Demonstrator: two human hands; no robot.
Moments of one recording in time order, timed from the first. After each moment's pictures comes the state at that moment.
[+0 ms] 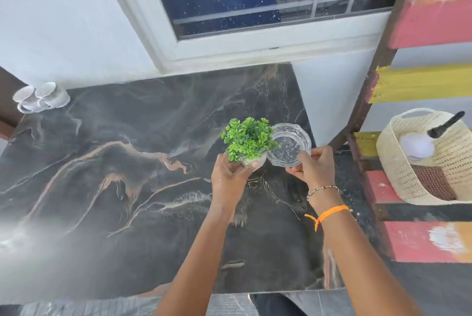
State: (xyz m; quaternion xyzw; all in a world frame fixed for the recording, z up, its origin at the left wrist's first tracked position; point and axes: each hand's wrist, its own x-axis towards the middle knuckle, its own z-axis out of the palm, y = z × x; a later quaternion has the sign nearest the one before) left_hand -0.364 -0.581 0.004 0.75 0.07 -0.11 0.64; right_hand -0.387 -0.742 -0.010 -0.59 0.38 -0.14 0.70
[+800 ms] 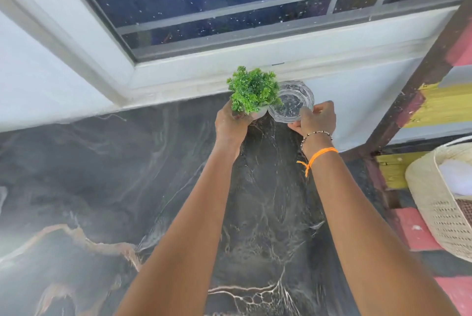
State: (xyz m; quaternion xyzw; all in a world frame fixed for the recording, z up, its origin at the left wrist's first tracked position) left_hand -0.079 -0.678 -0.034 0.78 0.05 -0.15 0.60; right_hand -0.125 -0.818 -0.049 -0.61 0.49 -0.19 0.59
